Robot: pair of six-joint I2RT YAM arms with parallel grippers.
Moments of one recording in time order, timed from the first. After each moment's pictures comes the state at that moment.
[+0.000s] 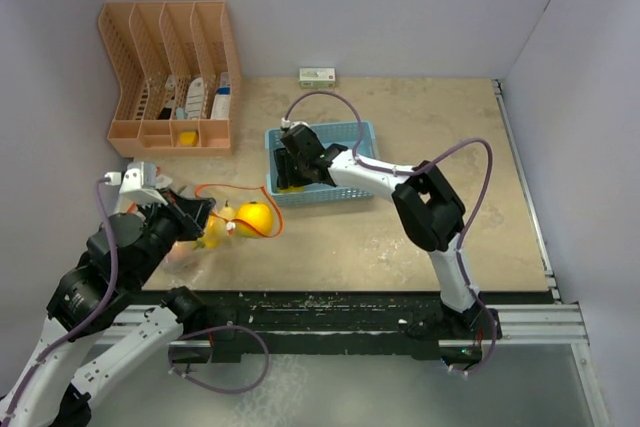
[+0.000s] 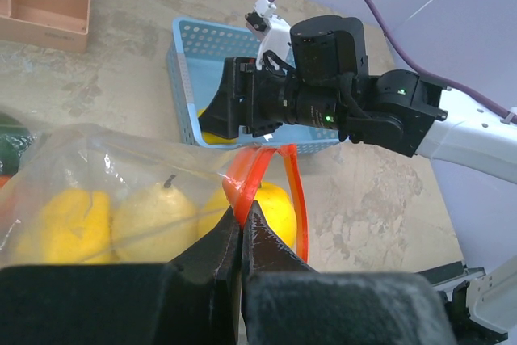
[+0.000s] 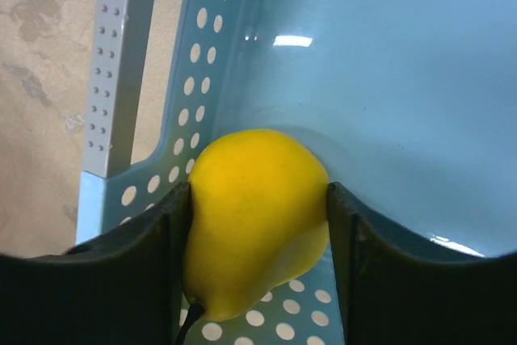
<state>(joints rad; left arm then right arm) -0.66 0.43 0.98 -0.80 -0.33 -0.64 0.81 2.14 1.63 -0.35 0.11 0.48</state>
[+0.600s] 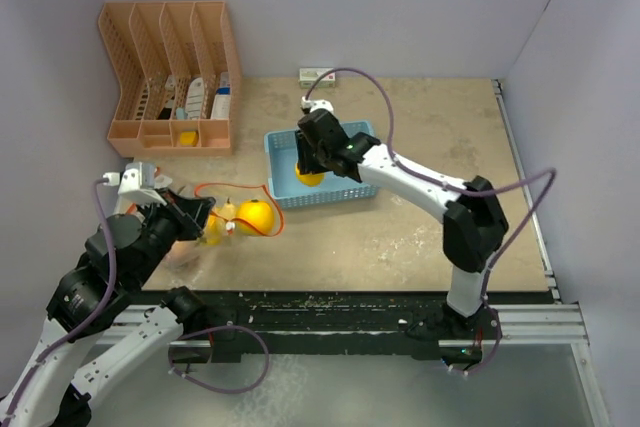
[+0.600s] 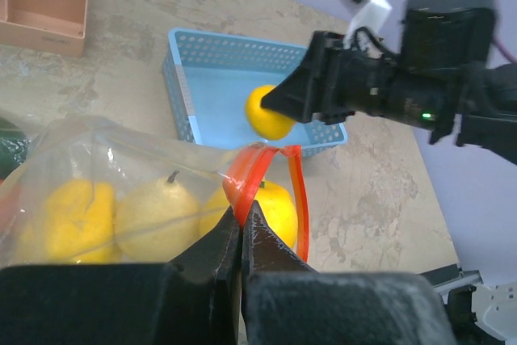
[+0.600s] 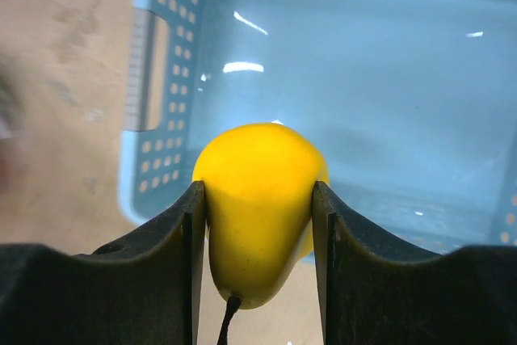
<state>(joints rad) -0.66 0.42 0.98 -0.79 -0.33 -0.65 0.81 1.89 1.57 -0.51 0.27 0.46</state>
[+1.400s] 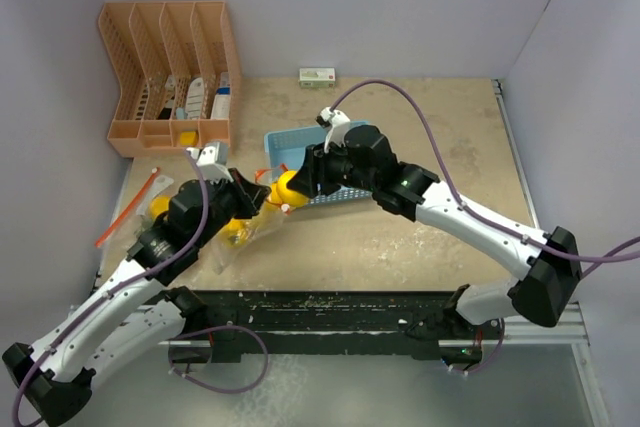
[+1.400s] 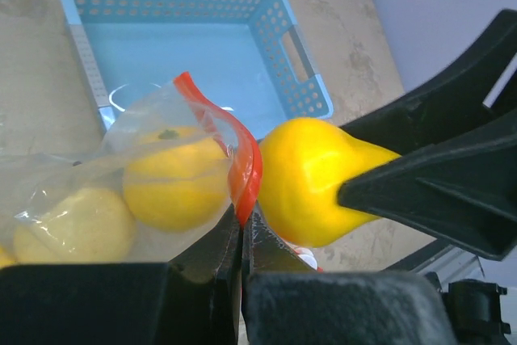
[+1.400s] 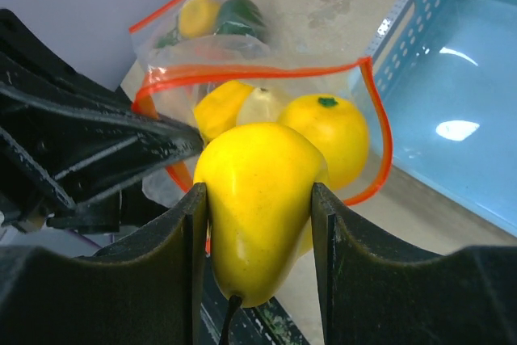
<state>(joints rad) -0.66 0.70 0.73 -0.32 -0.17 -0.68 0.85 1.37 1.21 -0.24 -0.15 0.47</state>
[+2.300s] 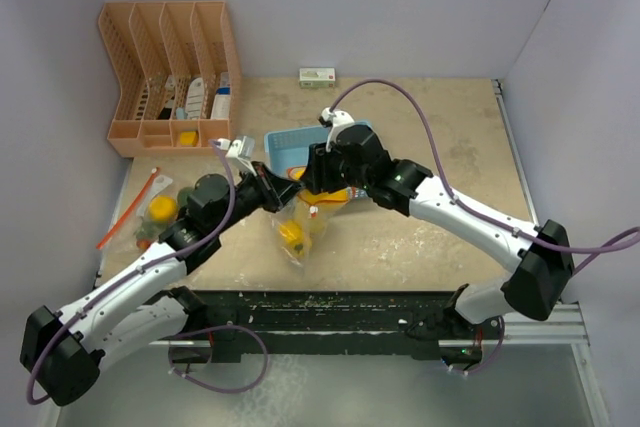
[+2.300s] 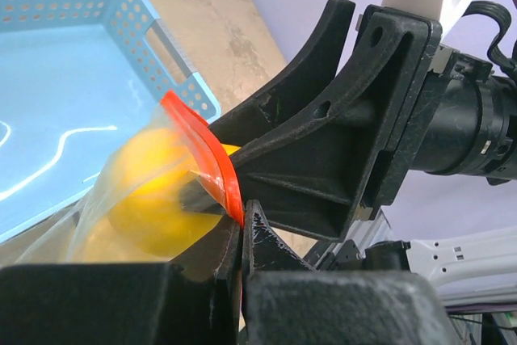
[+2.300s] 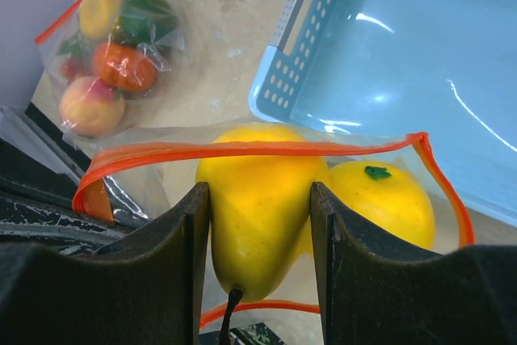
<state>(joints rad) -0.65 0.89 0.62 0.18 0.15 -0.75 0.85 1.43 1.24 -0.33 0.01 0.47</state>
